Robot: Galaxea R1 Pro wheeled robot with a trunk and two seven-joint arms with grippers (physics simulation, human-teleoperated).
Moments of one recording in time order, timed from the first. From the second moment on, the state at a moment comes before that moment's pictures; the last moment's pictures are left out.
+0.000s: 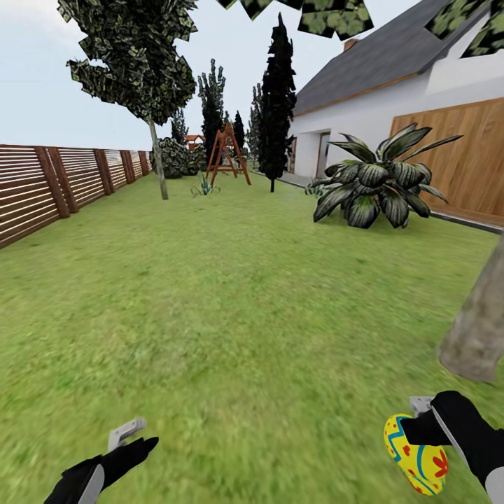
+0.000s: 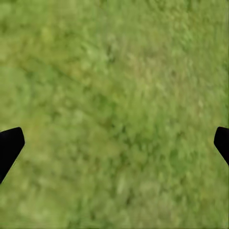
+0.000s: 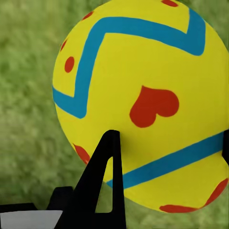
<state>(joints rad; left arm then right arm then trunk) -0.36 0.09 0.34 -0.66 0.15 0.38 -0.24 -0.54 -0.38 -0.03 -0.72 0.12 0.91 0.40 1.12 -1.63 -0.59</state>
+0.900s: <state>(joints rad) -0.36 0.09 0.34 -0.65 0.15 0.38 -0.24 -0.54 -0.37 -0.02 -0.72 0.12 0.91 0.40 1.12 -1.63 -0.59</state>
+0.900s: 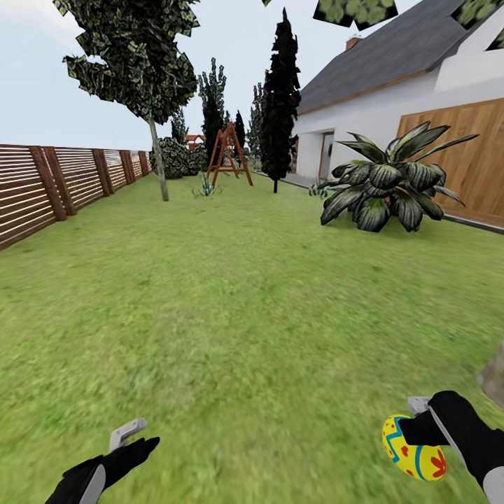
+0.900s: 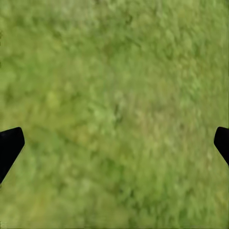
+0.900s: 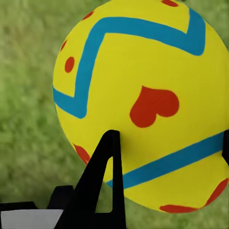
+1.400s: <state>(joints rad) -0.36 0.08 0.34 -0.65 0.15 0.37 -0.24 -0.54 -0.36 -0.01 -0.72 0.12 0.91 0.40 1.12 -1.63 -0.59</state>
